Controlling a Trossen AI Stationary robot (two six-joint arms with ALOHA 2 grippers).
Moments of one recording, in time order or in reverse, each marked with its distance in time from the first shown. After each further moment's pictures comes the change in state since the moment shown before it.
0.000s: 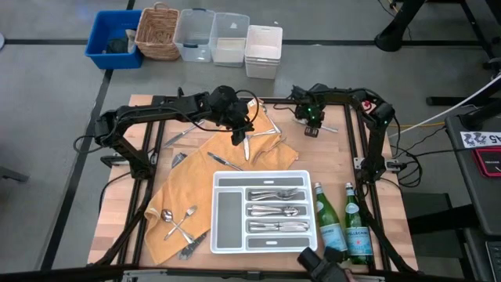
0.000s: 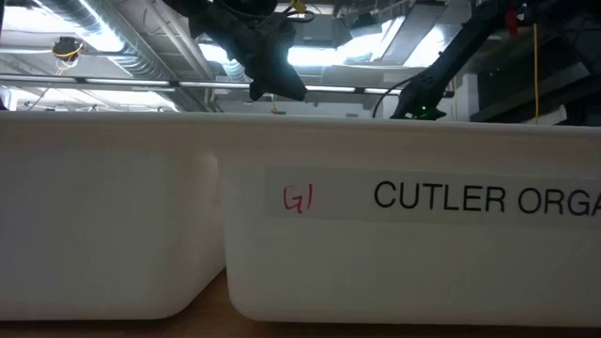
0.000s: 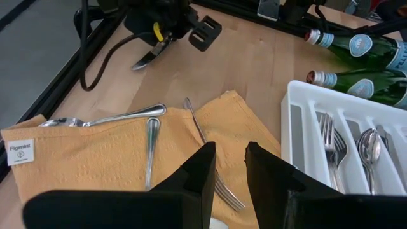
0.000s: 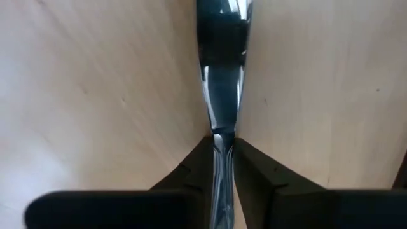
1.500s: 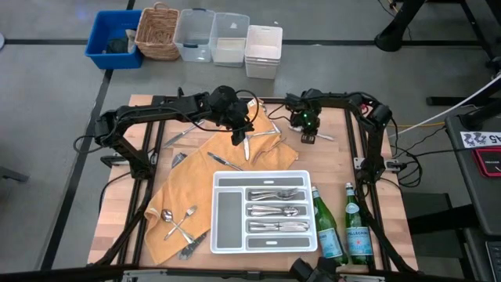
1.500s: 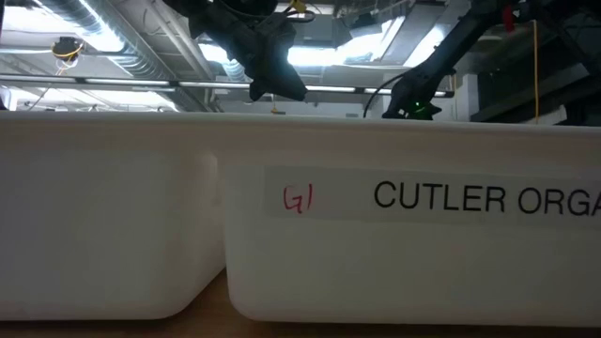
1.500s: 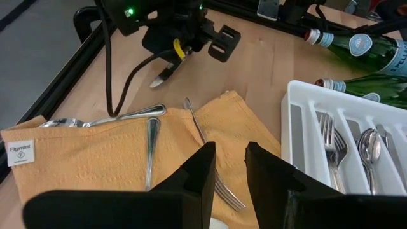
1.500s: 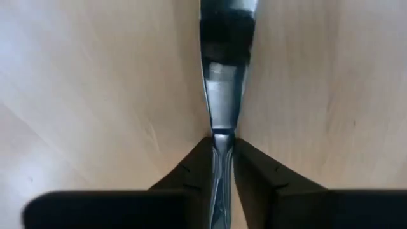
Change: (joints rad) left arm 0.000 0.000 0.000 0.001 0.000 0.003; right arm 0.104 0.002 0.000 -0.055 -0.094 0.027
